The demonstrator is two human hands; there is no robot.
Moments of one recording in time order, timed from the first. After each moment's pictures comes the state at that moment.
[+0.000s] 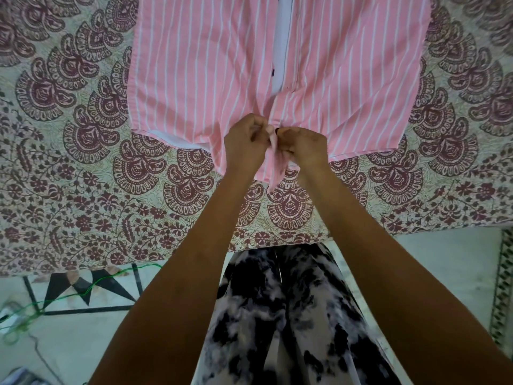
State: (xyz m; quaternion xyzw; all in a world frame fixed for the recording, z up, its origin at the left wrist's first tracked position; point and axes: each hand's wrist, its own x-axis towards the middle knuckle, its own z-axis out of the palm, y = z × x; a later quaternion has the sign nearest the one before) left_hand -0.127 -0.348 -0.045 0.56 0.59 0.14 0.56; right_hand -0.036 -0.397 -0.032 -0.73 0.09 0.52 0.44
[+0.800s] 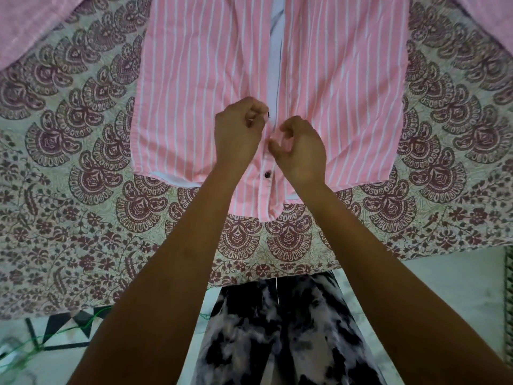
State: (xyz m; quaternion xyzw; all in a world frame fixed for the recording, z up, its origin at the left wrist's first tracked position) left_hand -0.090 -0.275 -0.025 0.70 0.53 0.15 0.46; right_hand -0.008 -0.365 -0.036 -0.85 -0.36 0.28 0.28
